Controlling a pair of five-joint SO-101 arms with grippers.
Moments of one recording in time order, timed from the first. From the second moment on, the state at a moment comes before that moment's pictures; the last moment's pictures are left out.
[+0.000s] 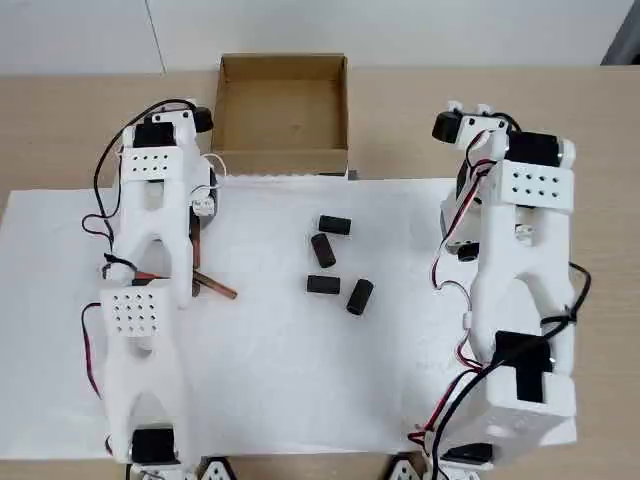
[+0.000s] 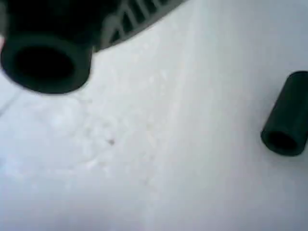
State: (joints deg) left arm -6.8 55.9 -52.9 99.2 8.8; right arm 5.0 8.7 -11.9 96.5 12.7
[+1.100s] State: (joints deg) left arm 3.4 3.6 -31.2 99.6 4.6; right arm 5.0 -38.2 10.7 98.1 12.3
